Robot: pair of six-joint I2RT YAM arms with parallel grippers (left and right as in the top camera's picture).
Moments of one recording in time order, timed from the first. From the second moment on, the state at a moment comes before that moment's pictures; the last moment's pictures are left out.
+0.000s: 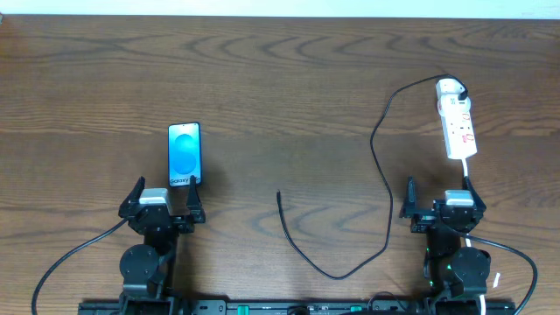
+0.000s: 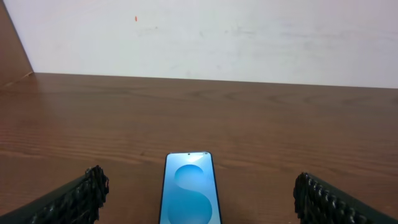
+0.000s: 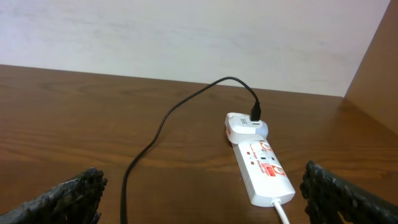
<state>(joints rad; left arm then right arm) -0.05 0.01 0.02 -0.12 -0.06 -0.04 0.04 0.01 0.01 -0.06 0.10 -0.10</state>
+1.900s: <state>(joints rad) -0.05 0.01 0.02 -0.12 -0.06 -0.04 0.04 0.01 0.01 -0.06 0.10 -0.10</state>
